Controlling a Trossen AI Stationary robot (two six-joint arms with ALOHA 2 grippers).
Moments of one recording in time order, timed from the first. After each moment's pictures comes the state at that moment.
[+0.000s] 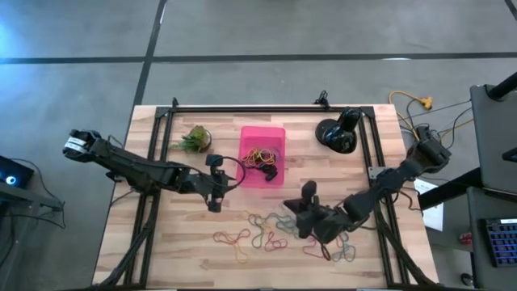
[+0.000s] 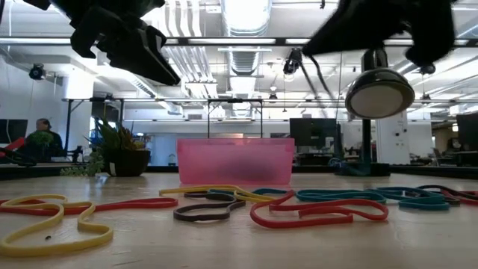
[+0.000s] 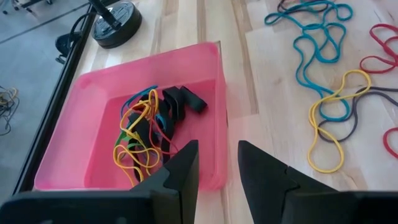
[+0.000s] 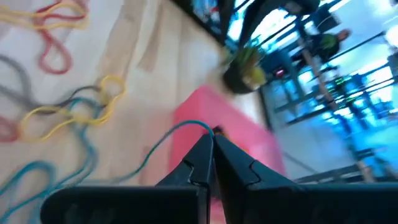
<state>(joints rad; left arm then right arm) -0.27 1.18 0.74 -0.23 -0.43 0.08 0.60 1.56 0.89 -0.03 0.91 -0.24</state>
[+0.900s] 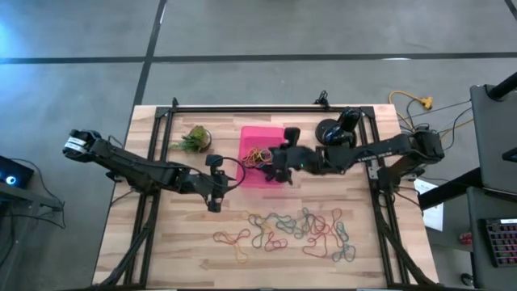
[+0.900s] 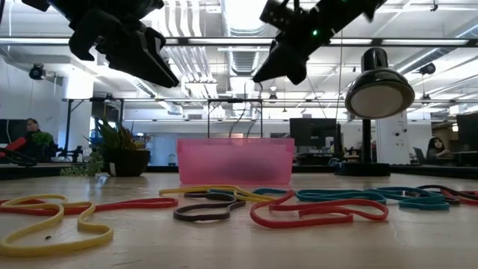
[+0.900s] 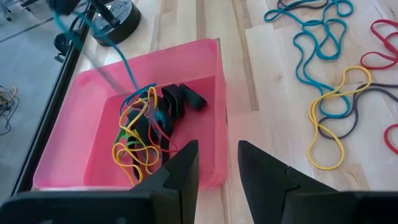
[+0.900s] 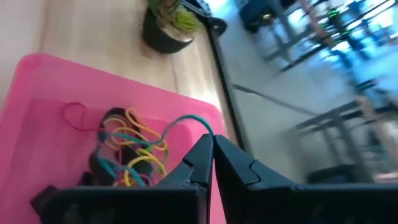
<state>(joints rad) -0.27 1.18 0.73 -0.23 -0.43 0.08 0.02 1.56 1.01 -0.02 0.56 -0.39</state>
